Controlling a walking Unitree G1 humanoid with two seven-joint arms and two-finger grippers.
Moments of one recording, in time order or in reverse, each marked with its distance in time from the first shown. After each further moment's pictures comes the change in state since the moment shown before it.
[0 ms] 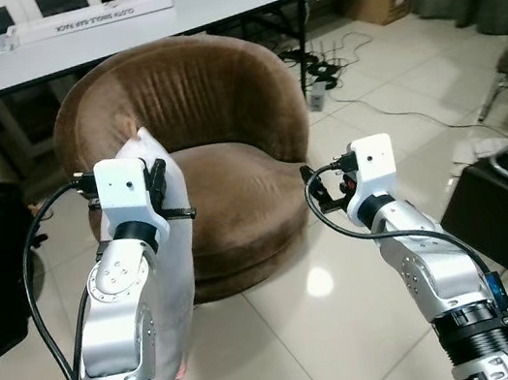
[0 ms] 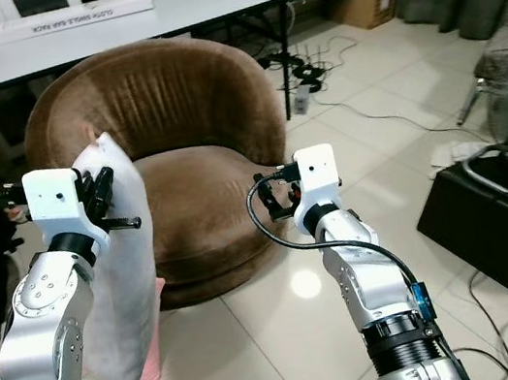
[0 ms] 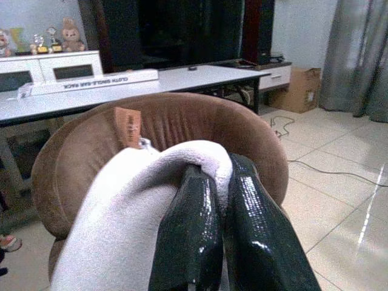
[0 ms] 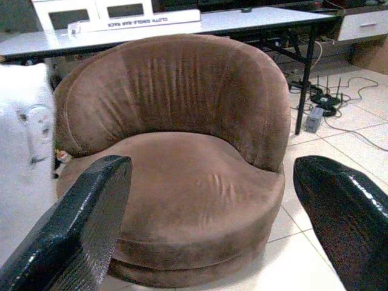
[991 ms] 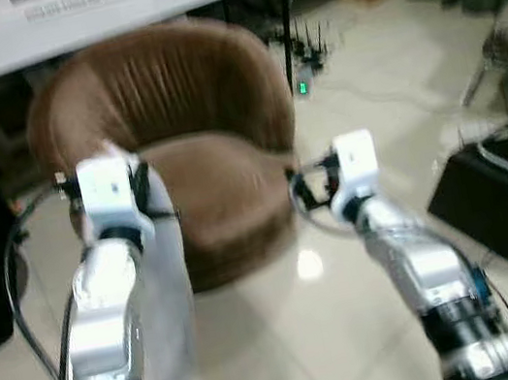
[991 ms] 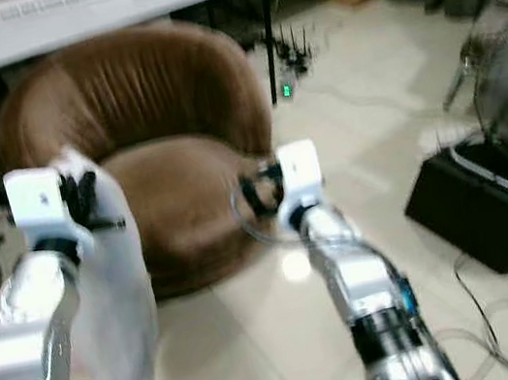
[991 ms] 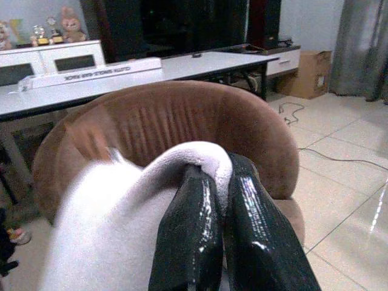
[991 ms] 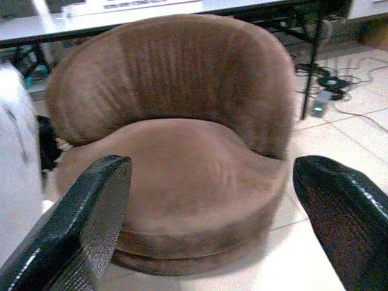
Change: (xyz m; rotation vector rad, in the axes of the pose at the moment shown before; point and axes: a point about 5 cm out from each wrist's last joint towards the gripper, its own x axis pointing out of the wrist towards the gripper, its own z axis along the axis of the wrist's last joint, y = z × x) left arm -0.001 0.012 0.000 0.027 -0.010 0.042; right arm 0.009 0.007 0.002 -0.012 0.011 0.025
